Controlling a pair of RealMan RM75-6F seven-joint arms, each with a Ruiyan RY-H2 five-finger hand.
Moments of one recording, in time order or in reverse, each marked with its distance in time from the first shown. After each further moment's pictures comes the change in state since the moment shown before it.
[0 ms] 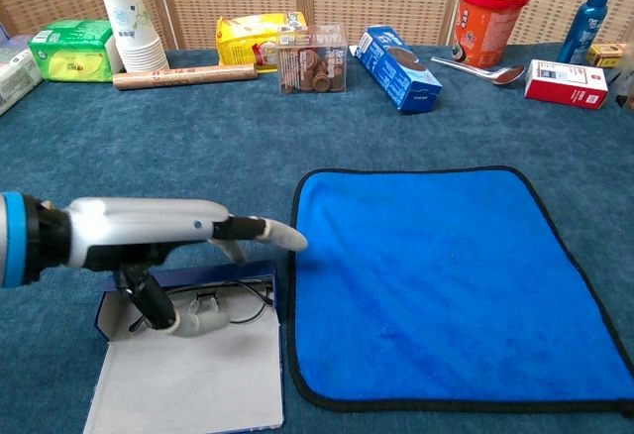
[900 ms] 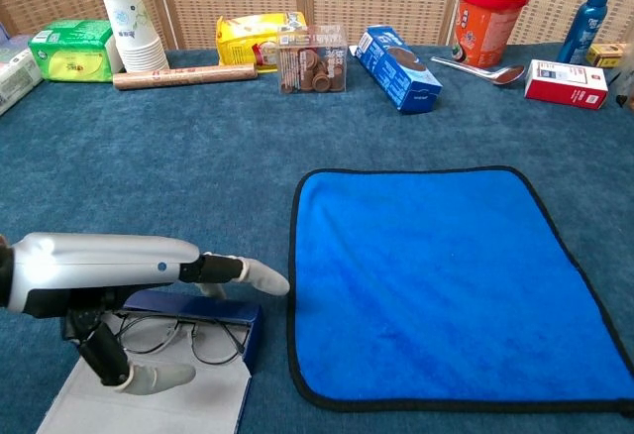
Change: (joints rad) left arm 0.030 0.085 0.089 -0.086 0.099 0.019 -0.062; right arm -0.010 -0.002 -0.007 -0.001 -0.017 0.019 0.003
